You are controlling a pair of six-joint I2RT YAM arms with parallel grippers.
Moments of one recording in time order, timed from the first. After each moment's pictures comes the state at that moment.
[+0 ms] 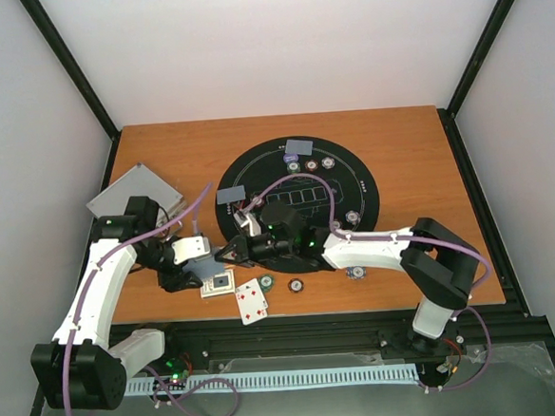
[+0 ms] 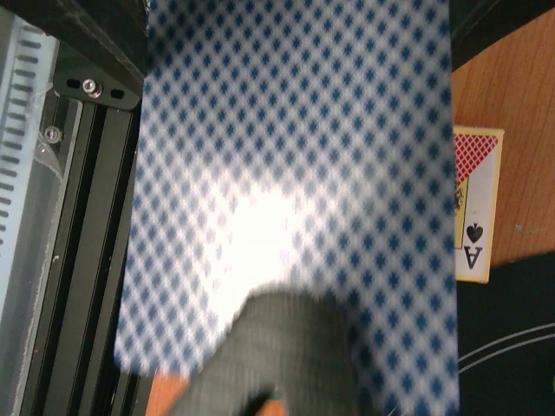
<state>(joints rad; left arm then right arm) -0.06 1.08 0.95 -1.38 0.50 1.19 1.03 1.71 1.00 0.37 -0.57 1.14</state>
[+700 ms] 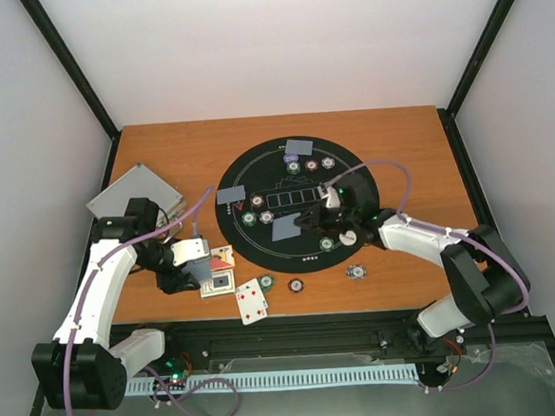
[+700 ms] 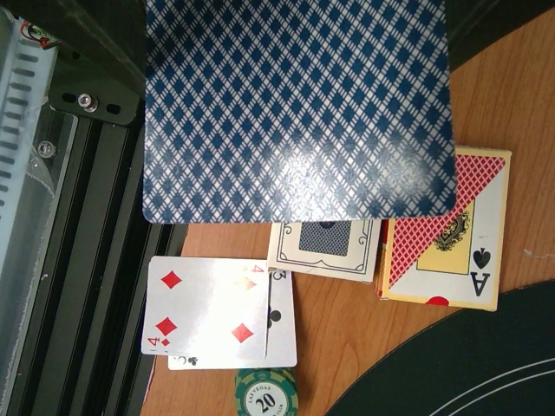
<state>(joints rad) -0.06 1.08 0.94 -1.38 0.47 1.19 0.57 1.46 0.73 0.14 -0.63 0.96</state>
